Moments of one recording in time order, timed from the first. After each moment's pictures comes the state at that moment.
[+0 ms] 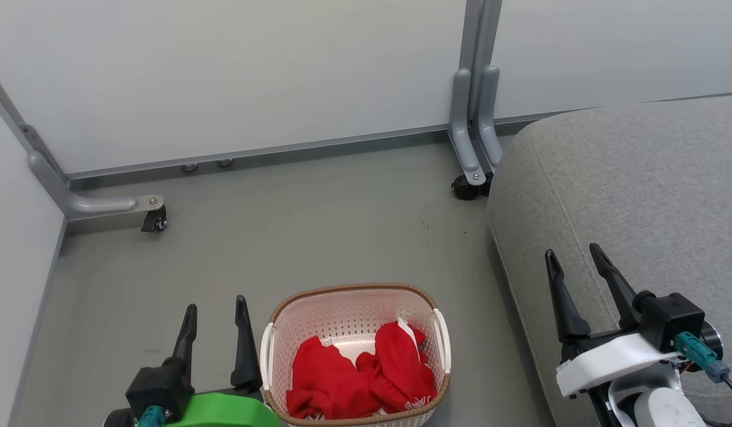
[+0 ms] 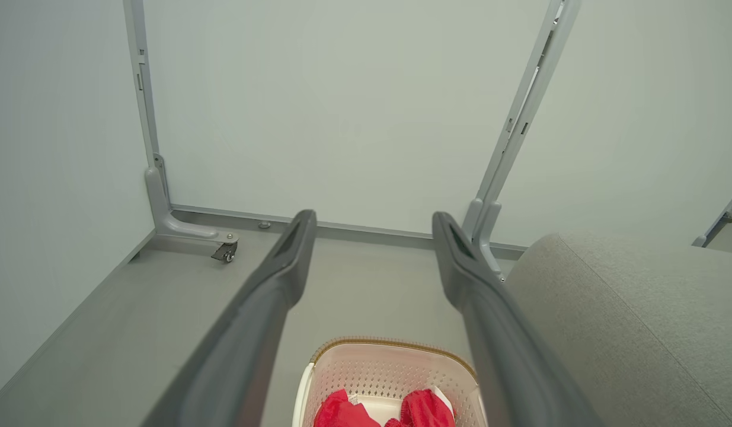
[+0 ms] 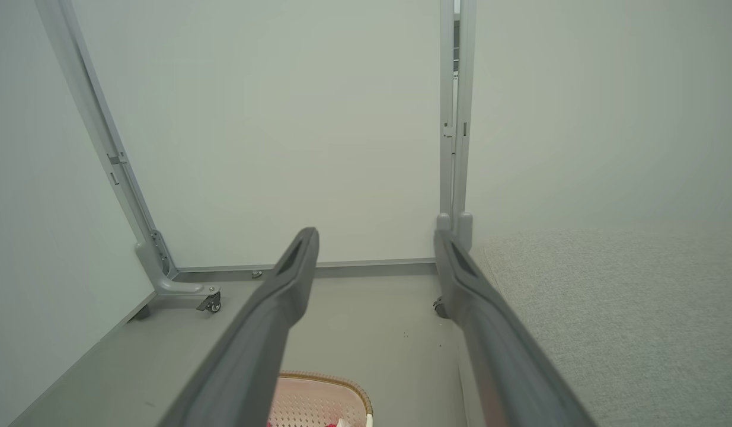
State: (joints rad) left arm 0.09 0.07 -0.25 -0.01 -0.35 0.20 -0.18; right arm 0.00 -0.10 0.07 0.06 0.19 0.13 -0.17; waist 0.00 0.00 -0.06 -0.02
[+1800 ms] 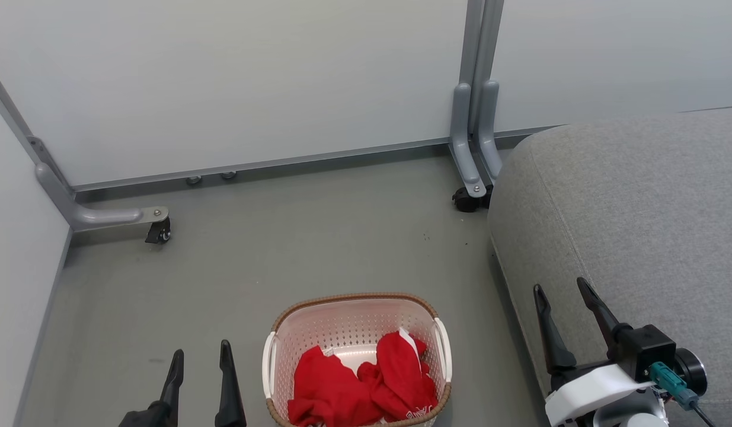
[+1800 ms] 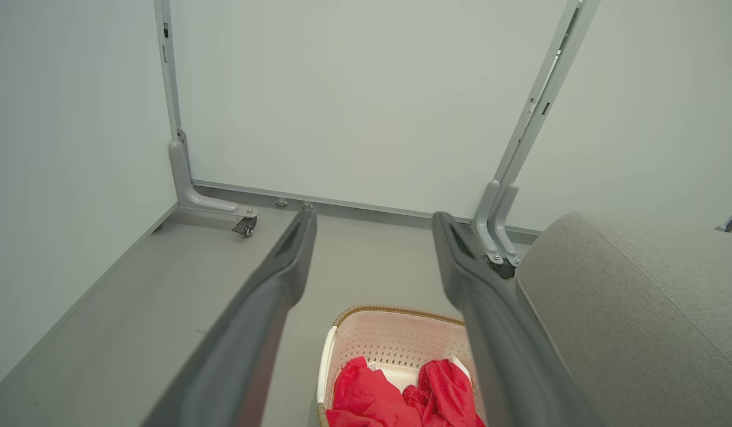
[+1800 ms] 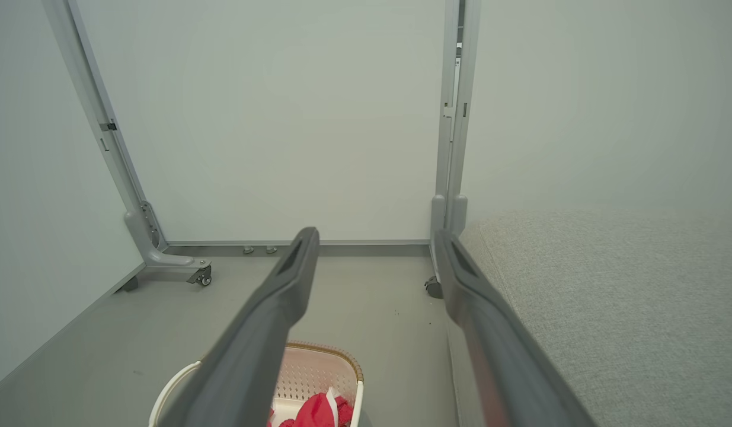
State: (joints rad) left arm 0.17 0.05 -0.16 0.10 -0.34 0.09 -0.26; right arm 0.03 -0.07 0.07 0.18 0.10 0.13 -0.26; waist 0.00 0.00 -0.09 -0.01
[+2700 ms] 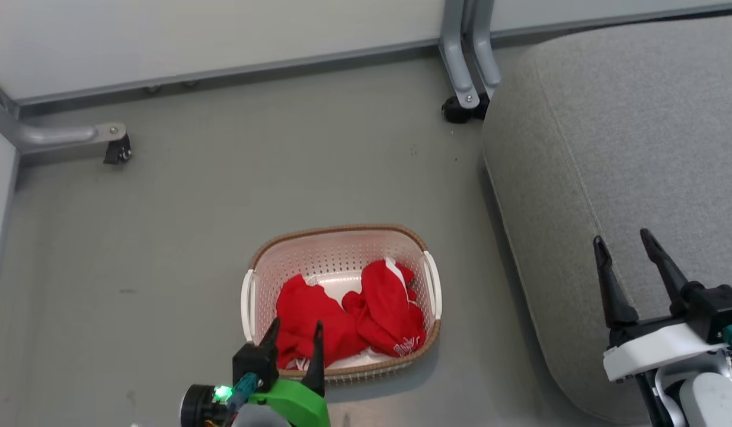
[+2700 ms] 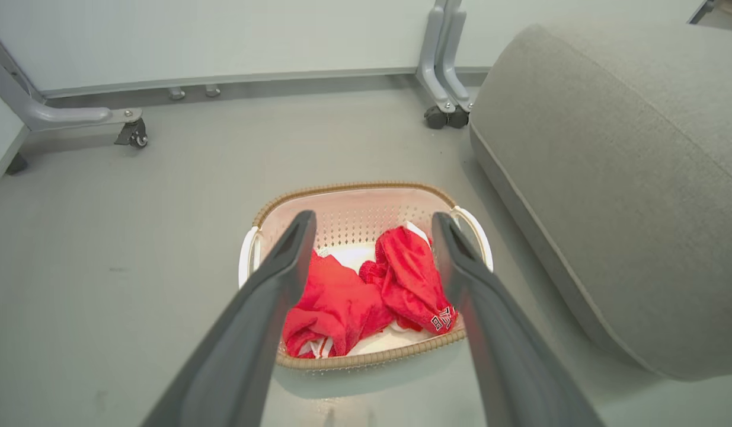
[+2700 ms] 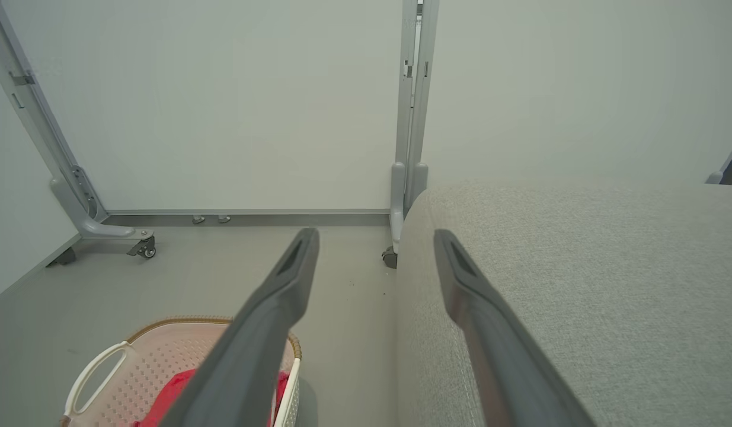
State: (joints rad) left arm -0.13 0.05 -0.47 0.51 -0.36 0.13 -0.26; right arm -0.03 -0.23 0.03 0.12 0.20 0.13 -0.26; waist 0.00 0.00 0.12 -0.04
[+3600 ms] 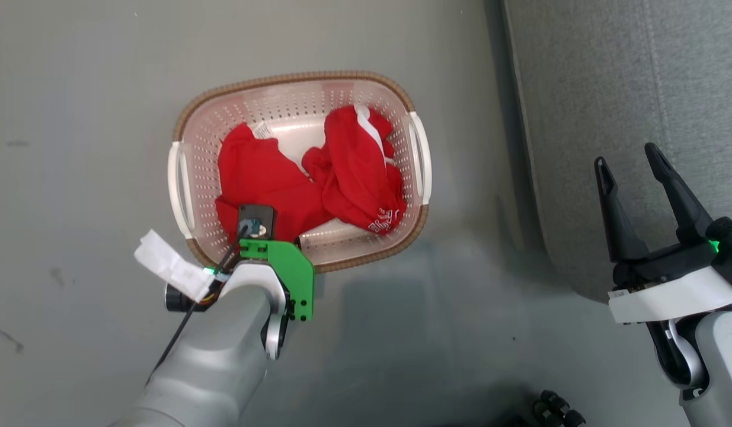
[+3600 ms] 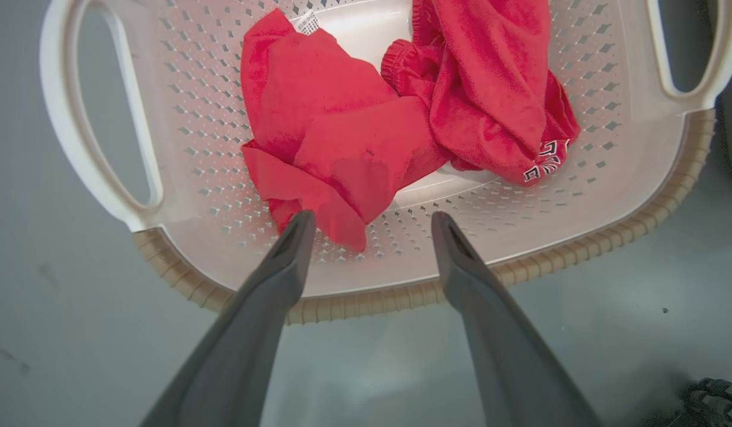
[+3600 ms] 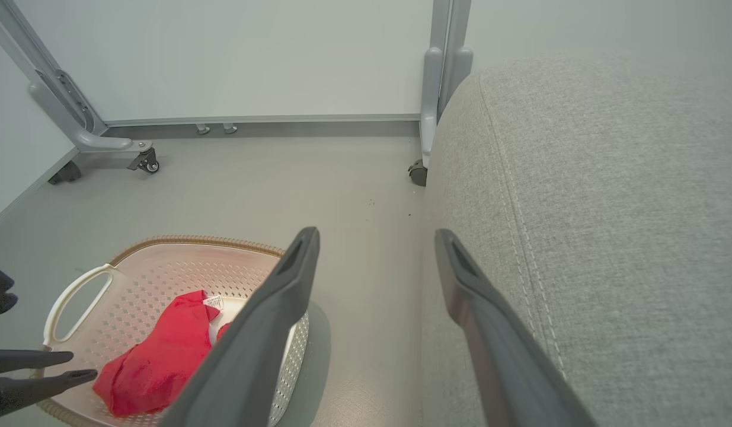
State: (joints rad) left arm -0.78 0.05 -0.98 1.07 -0.89 0.25 -0.02; right arm -0.18 -0.35 0.12 -0.03 0.32 0.13 -0.26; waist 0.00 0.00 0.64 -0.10
